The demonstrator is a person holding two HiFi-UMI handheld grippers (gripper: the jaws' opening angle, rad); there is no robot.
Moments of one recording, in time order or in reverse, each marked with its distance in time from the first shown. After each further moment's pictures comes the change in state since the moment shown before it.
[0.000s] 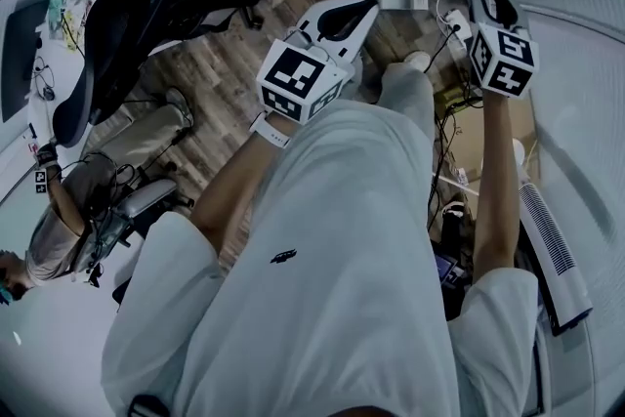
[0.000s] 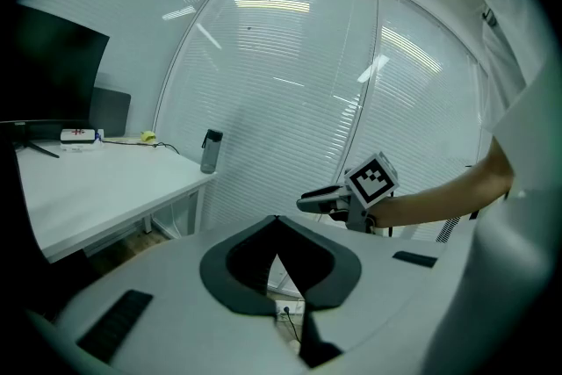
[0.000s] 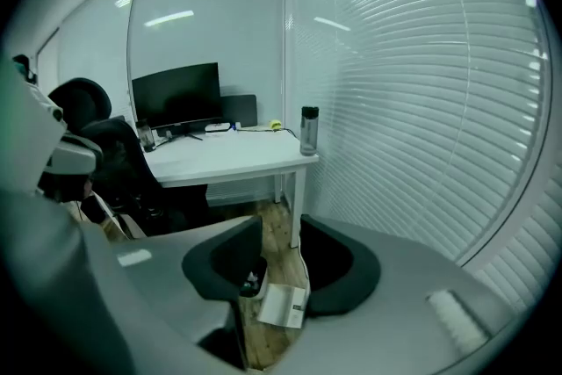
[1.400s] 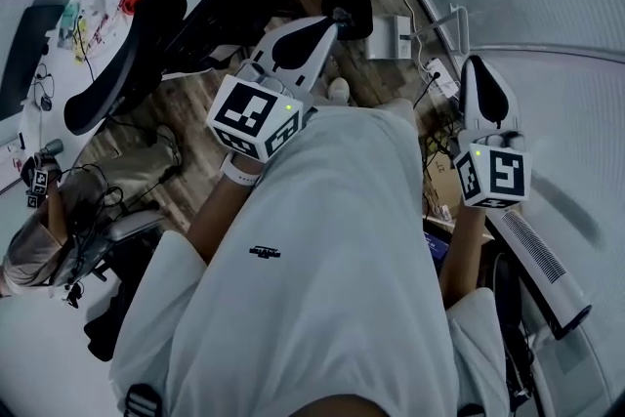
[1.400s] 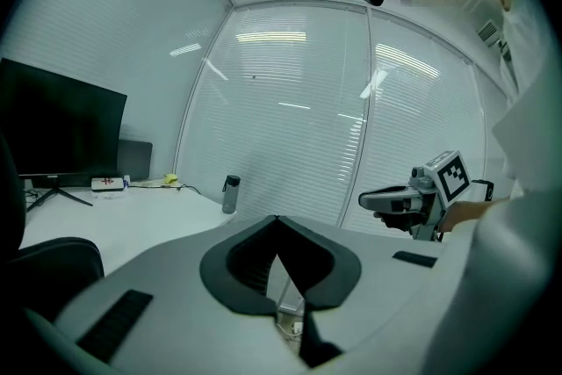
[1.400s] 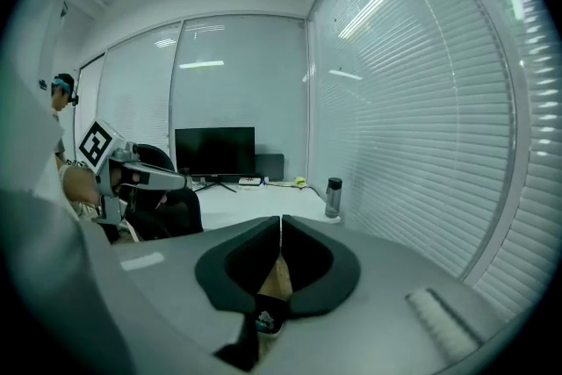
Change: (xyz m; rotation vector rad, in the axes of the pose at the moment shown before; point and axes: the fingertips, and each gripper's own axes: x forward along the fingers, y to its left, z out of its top) left arm -0.101 0.013 0.095 0.042 -0.136 0.104; right arm -0.174 0.089 0.107 -0.045 -0.304 0.101
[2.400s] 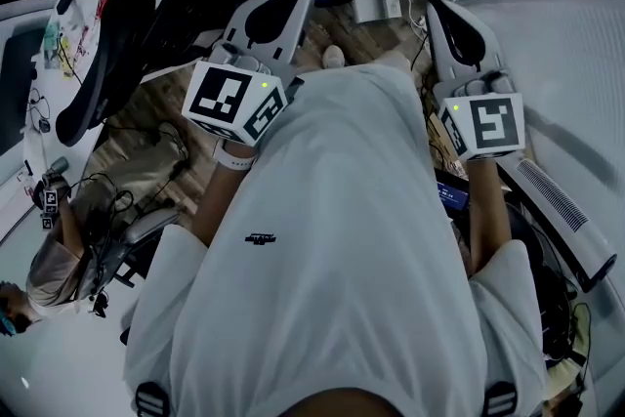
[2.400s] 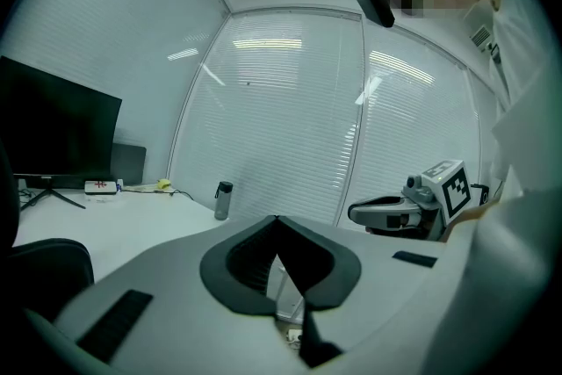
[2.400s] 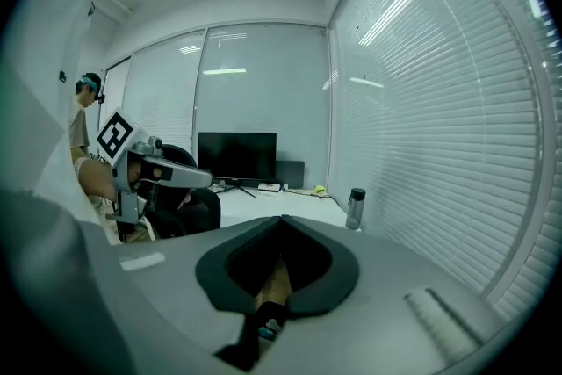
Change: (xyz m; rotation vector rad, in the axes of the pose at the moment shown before) left arm -0.006 -0.021 0.013 -0.005 -0.047 -0.030; right arm -0.001 0.041 0.008 -0.089 -0.046 0.135
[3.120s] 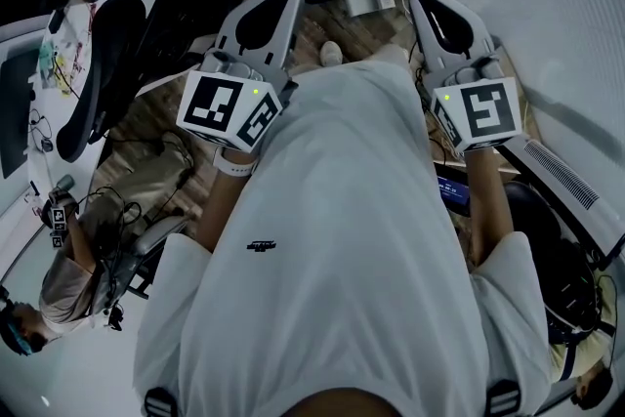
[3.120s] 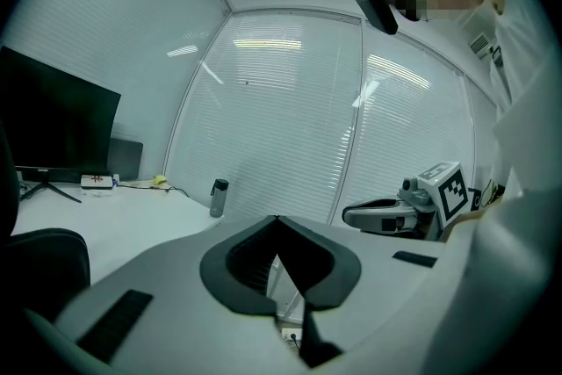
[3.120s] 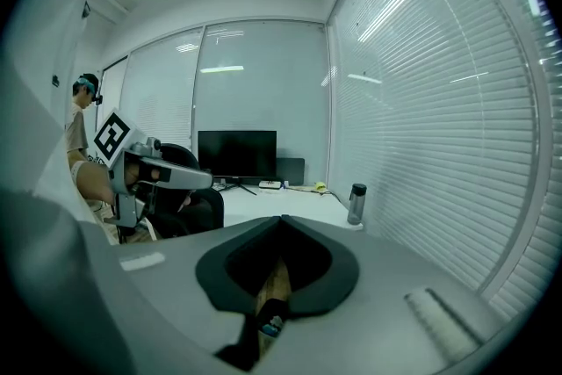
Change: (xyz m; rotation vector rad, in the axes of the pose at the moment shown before) left arm -0.006 -0.006 -0.002 -0.022 0.001 -0.028; right arm 0.000 0.012 -0.001 0.014 0.020 -0.002
